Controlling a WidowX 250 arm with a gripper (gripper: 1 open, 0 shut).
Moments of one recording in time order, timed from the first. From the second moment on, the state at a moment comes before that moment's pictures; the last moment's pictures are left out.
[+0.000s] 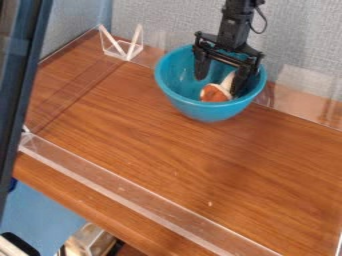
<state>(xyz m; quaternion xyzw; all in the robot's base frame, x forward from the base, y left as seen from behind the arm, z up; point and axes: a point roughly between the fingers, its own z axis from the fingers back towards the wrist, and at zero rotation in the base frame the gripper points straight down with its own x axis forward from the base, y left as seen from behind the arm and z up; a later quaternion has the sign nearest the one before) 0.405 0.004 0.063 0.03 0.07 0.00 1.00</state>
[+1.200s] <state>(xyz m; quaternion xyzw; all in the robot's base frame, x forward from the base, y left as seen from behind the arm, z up) 0.390 0.015 0.161 0.03 0.03 0.02 1.00</state>
